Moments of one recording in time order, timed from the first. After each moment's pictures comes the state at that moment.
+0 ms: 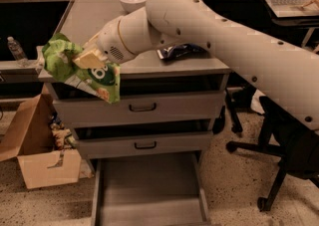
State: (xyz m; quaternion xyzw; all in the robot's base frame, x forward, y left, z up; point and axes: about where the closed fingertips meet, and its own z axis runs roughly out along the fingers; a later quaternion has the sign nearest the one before) arm 0.583 0.167 0.926 -0.57 0.64 0.28 0.44
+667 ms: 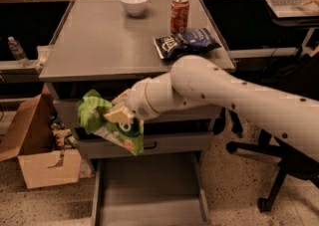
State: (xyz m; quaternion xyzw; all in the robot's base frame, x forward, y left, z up) arm 0.524 0.112 0.793 -0.54 0.69 0.29 0.38
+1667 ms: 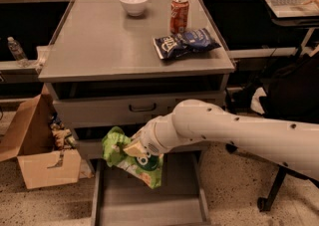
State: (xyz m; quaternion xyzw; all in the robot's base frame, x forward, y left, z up) arm 0.488 0.067 0.674 -0.50 0.77 0.24 0.30
